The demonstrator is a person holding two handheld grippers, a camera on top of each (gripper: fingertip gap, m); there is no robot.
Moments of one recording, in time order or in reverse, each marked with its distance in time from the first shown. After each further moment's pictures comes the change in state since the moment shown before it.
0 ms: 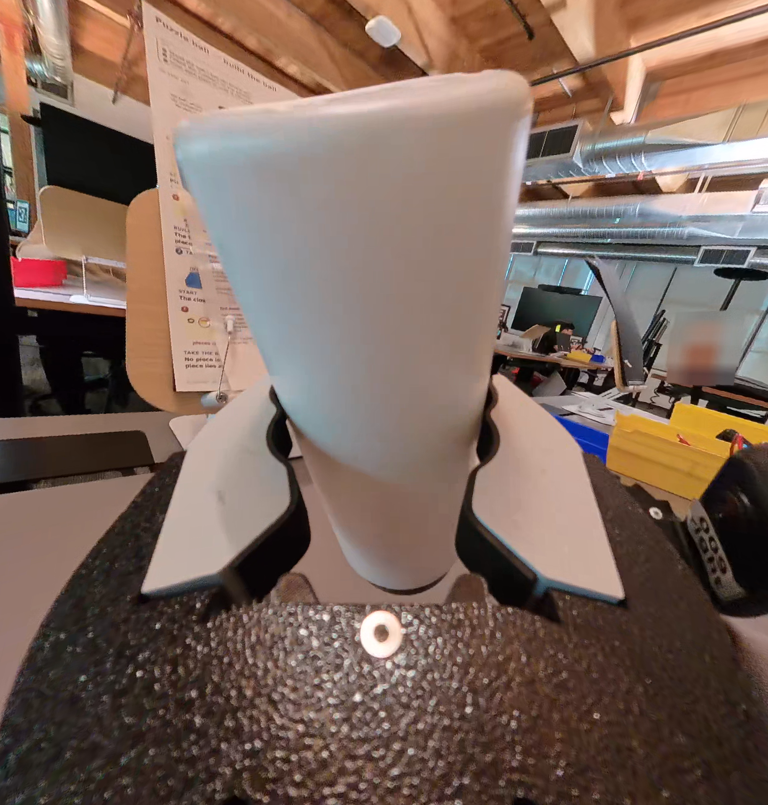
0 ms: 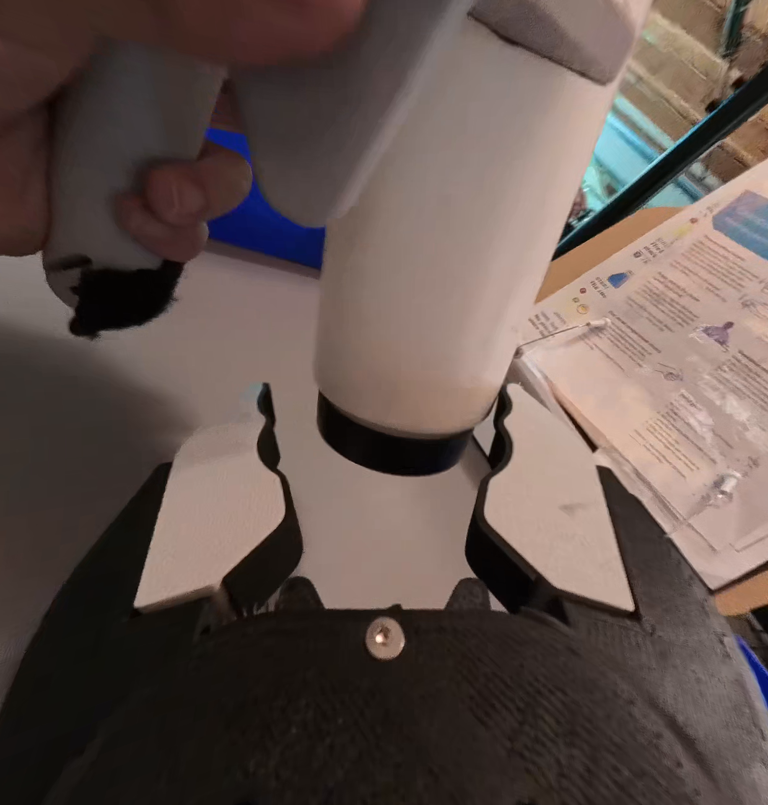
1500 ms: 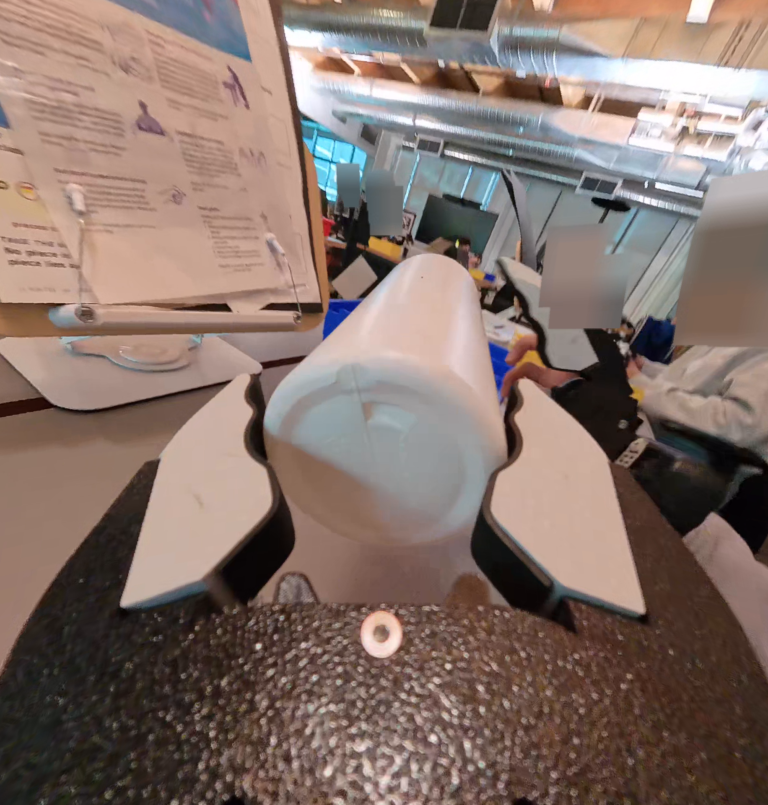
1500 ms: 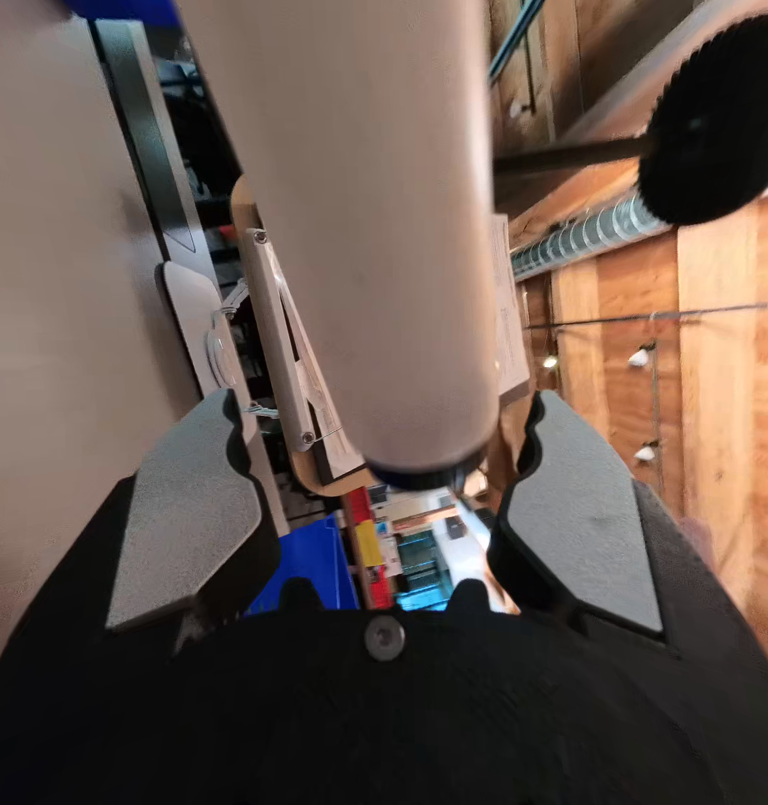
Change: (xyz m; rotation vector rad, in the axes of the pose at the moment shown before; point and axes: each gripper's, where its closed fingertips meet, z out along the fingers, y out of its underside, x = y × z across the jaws) left arm 0.012 0.045 0.015 -0.256 0.253 -0.140; right arm 0.109 0.025 -0.050 -0.170 0.533 -0.750
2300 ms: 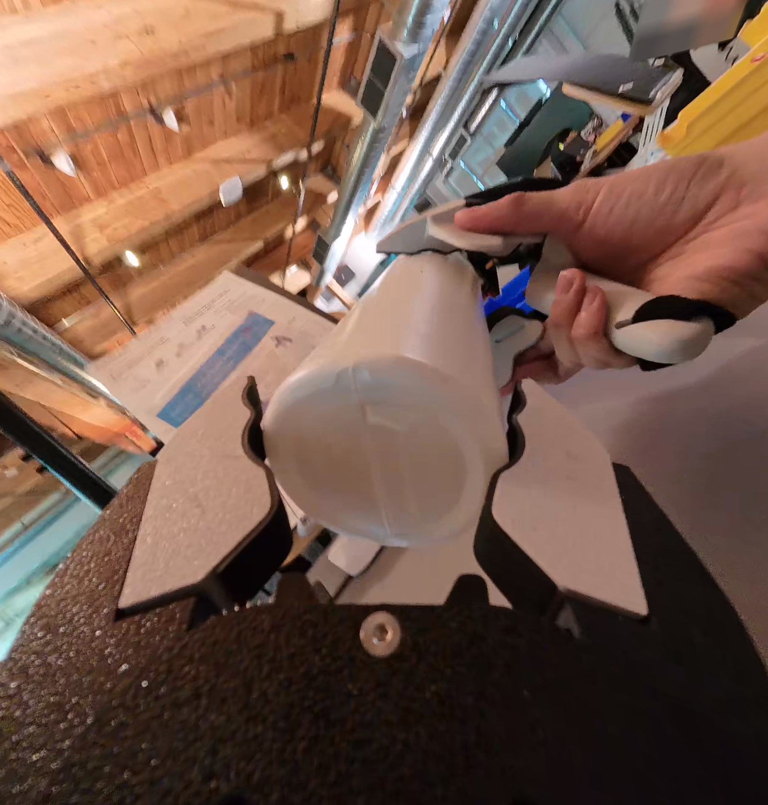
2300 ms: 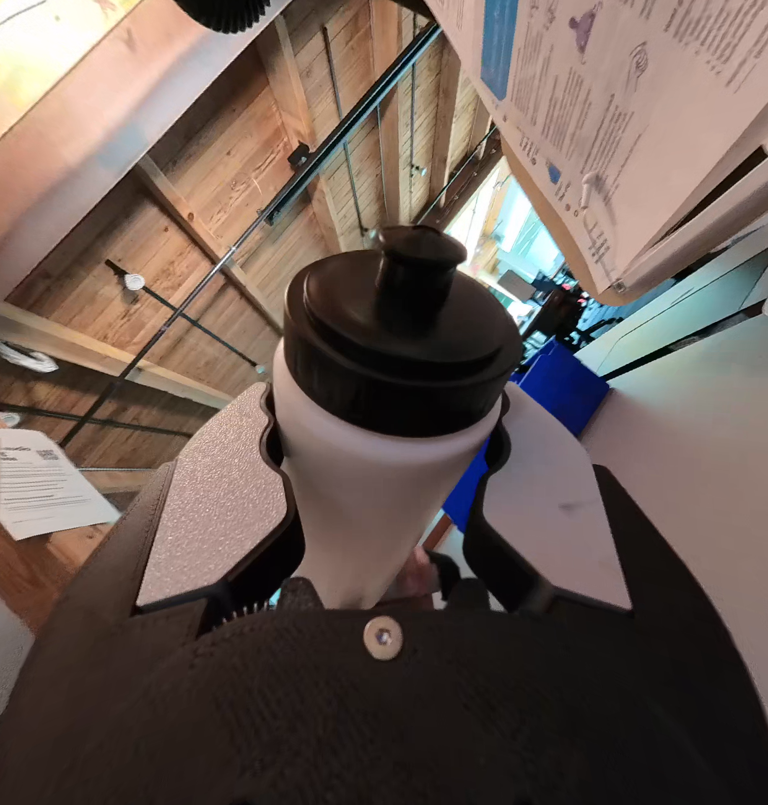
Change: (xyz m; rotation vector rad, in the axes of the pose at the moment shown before) left arm 0.046 0.009 0.005 0.152 -0.163 1.135; right arm 0.024 -0.006 0.001 0.465 -0.643 2.648
